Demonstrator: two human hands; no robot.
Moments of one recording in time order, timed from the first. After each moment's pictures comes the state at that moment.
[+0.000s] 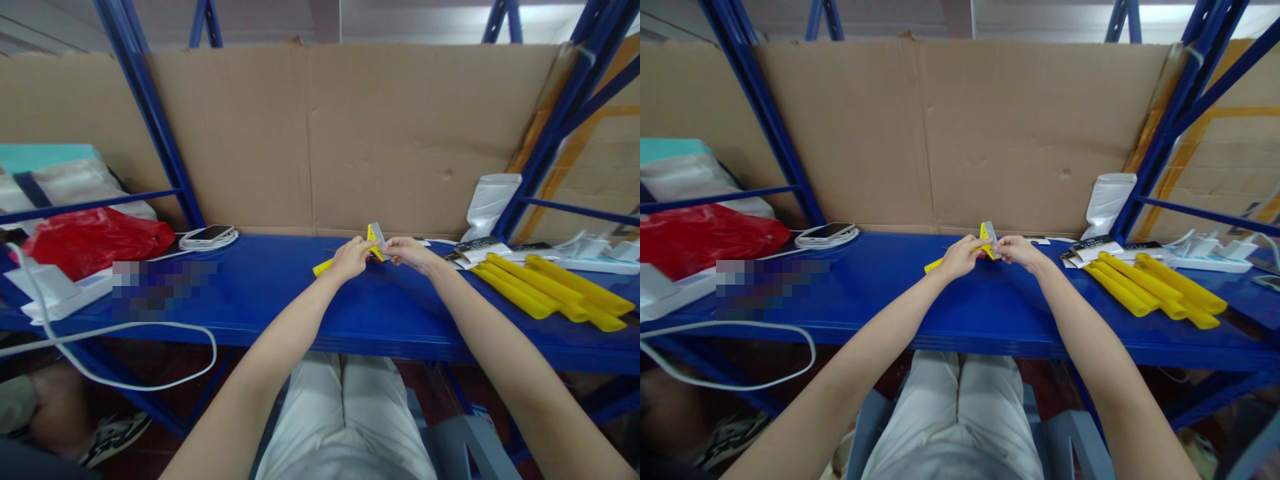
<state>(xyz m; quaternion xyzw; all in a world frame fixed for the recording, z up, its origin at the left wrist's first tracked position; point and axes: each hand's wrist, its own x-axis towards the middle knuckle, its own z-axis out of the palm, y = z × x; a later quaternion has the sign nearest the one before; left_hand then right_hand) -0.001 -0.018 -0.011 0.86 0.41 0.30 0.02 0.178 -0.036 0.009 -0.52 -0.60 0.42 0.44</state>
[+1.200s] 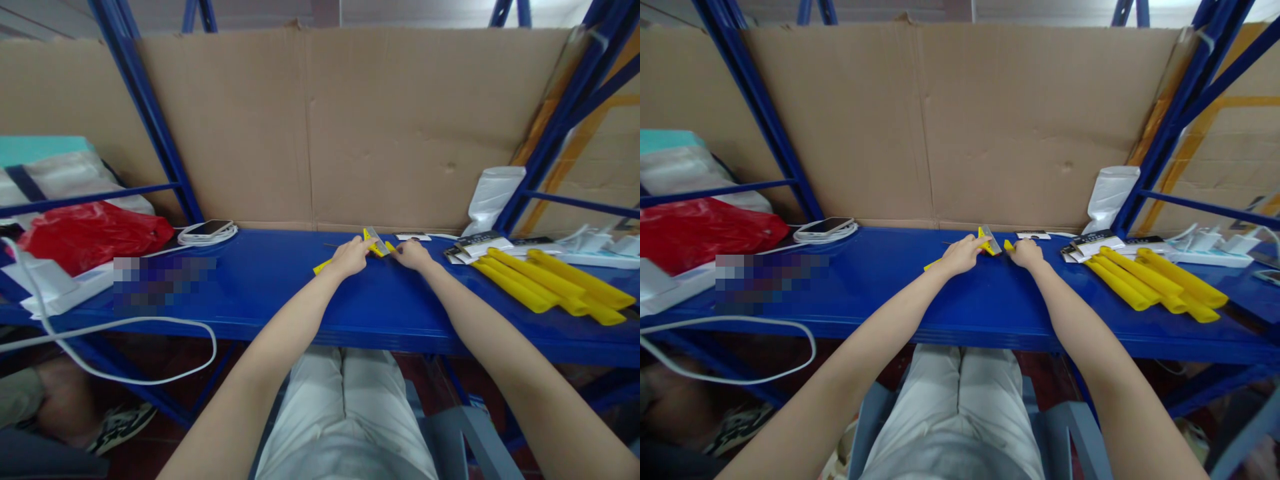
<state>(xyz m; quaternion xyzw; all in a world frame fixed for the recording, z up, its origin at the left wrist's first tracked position) 0.000 -0.018 -0.013 0.88 0.44 0.18 -0.02 0.200 -0.008 -0.020 -0.74 -0.66 -0.03 0.11</state>
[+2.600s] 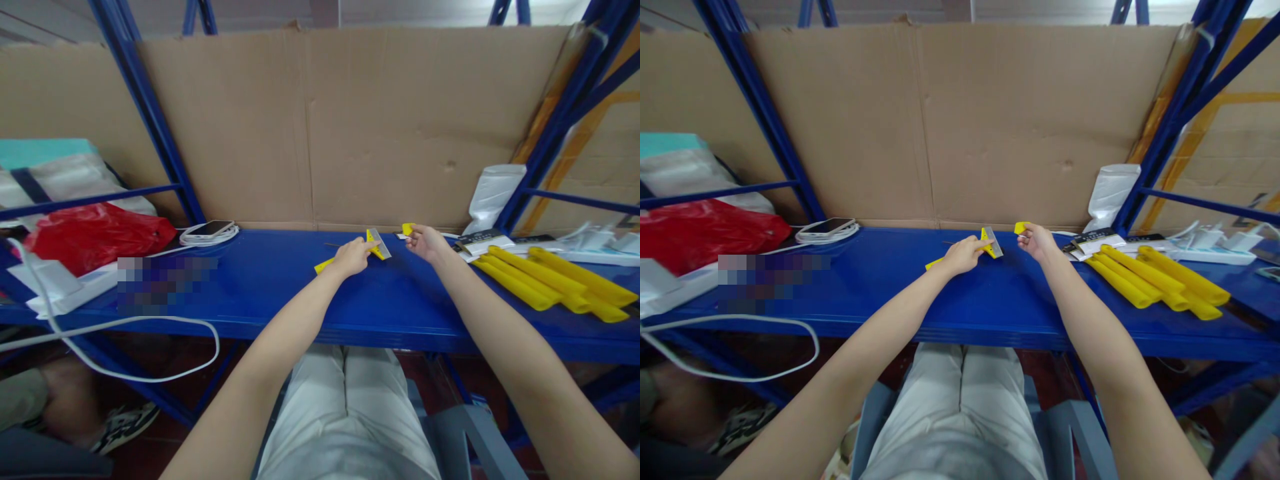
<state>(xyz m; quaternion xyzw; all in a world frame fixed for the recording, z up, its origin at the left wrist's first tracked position) 0.001 -0.022 -0.011 0.88 0.45 0.17 -0.02 0.202 -0.022 0.013 -0.53 -0.34 0.47 0.62</state>
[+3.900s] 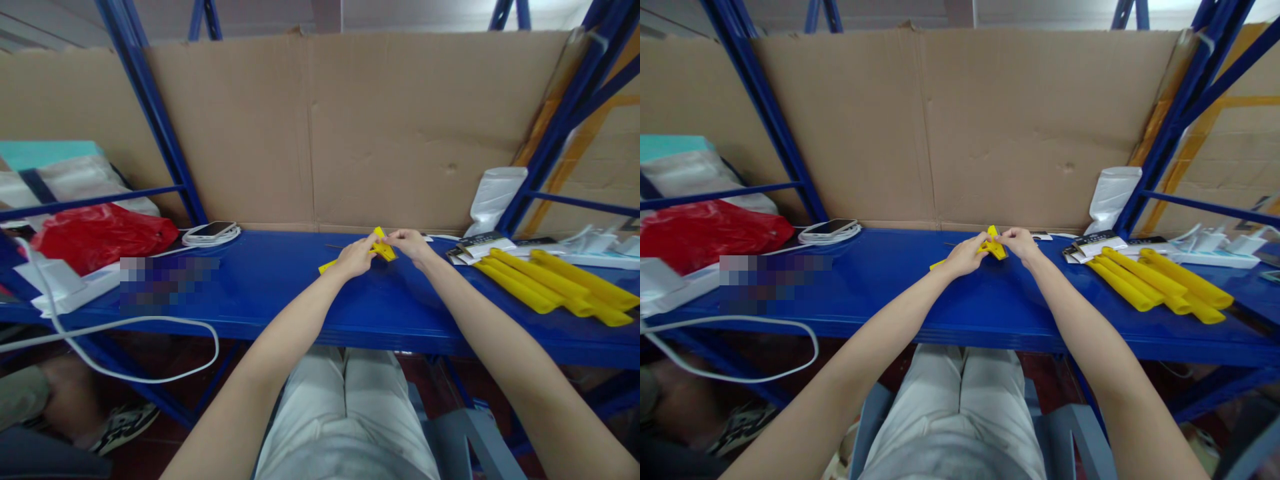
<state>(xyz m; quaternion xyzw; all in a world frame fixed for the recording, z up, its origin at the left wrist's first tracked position) 0.003 -0.022 -0.014 0.89 0.39 0.25 0.02 0.173 -0.022 -0.001 -0.59 -0.56 0.26 0.53</state>
